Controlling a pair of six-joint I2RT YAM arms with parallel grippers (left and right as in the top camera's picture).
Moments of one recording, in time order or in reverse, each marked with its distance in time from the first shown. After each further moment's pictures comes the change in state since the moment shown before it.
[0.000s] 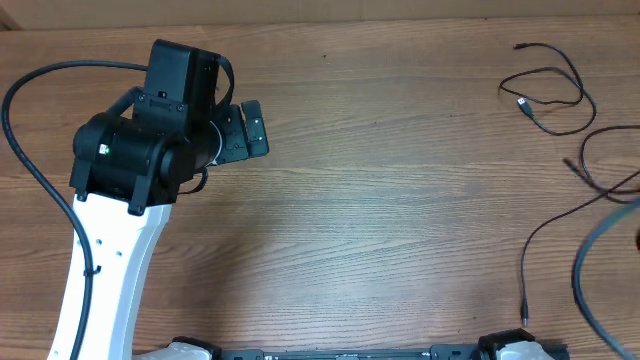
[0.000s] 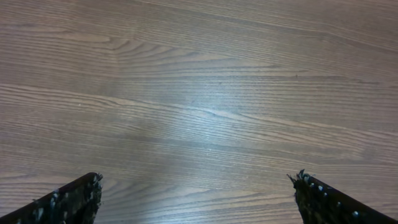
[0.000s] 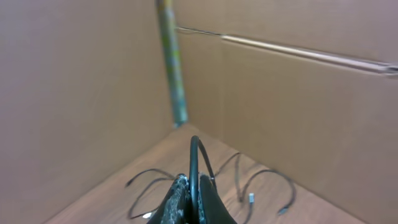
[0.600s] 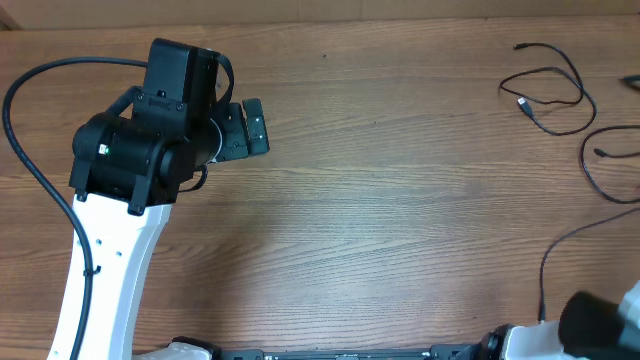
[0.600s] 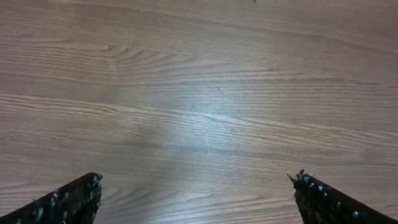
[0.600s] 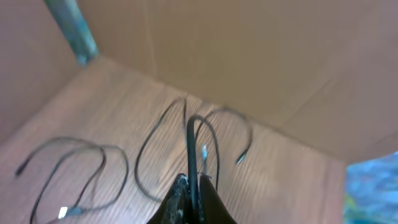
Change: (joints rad) left arm 0.000 0.000 0.000 0.023 0.000 0.027; right arm -0.600 0.406 -0.001 0.042 -0.378 -0.026
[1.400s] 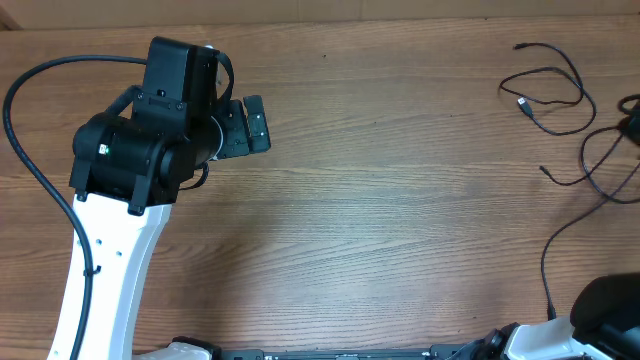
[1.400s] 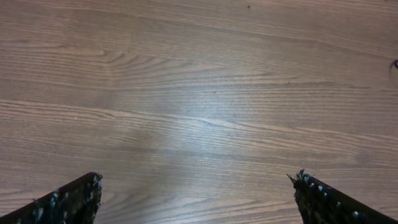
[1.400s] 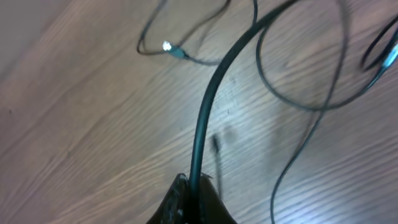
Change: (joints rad) left arm 0.000 0.000 0.000 0.019 0.011 0.000; right arm -0.183 0.064 -0.306 0.005 -0.880 -0.354
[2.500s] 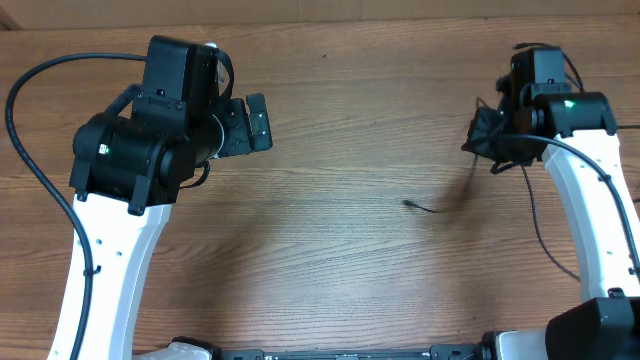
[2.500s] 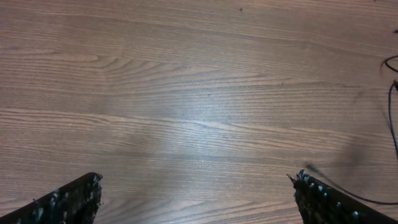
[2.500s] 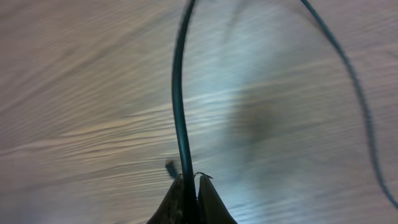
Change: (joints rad) left arm 0.000 0.000 0.000 0.019 0.014 0.019; right arm 0.622 -0.122 -0.362 0.154 0.223 0.266
